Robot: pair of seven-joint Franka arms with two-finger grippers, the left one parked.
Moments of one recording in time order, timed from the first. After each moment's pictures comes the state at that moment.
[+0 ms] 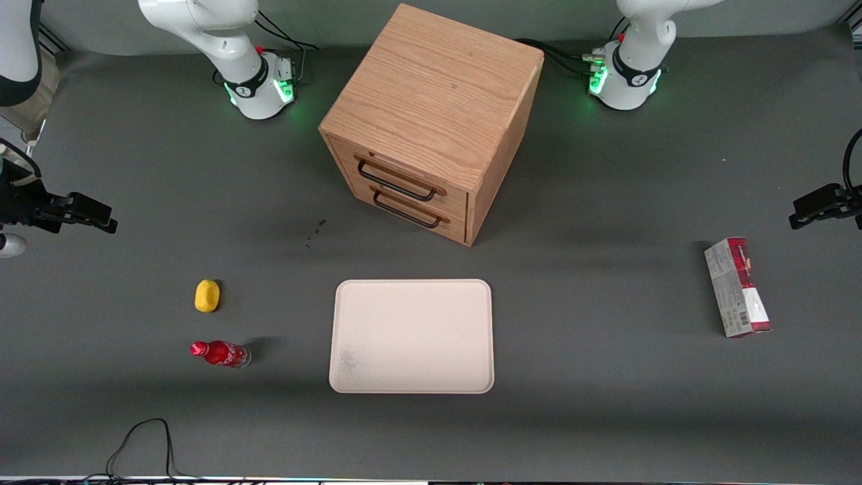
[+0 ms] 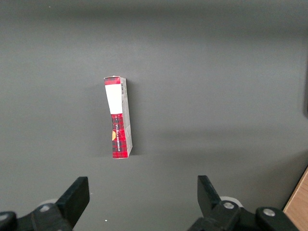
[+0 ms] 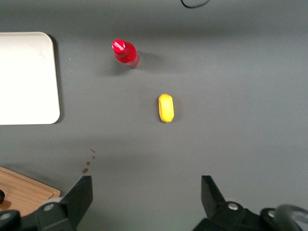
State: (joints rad) arm 0.01 0.11 -0.05 -1.51 -0.01 1.62 0.00
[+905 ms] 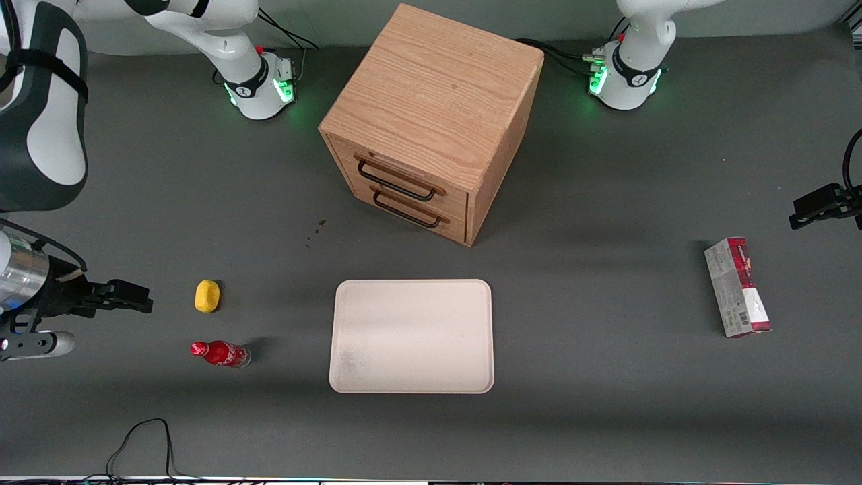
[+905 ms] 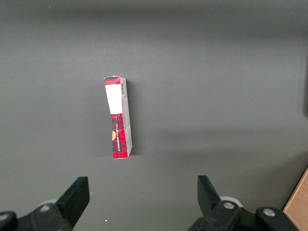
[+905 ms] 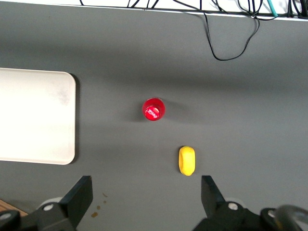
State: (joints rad) arm 0.02 0.53 0.02 -1.03 -0.01 1.58 0.00
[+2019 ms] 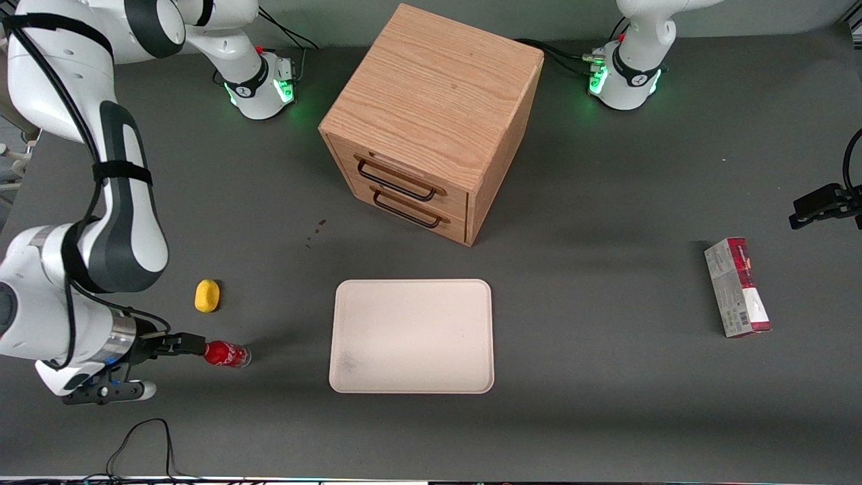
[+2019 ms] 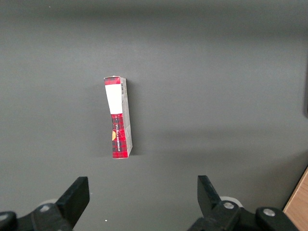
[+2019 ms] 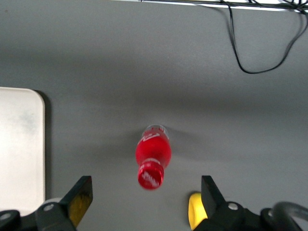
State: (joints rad) arm 0.02 0.72 0.02 -1.14 -0.01 1.90 0.00
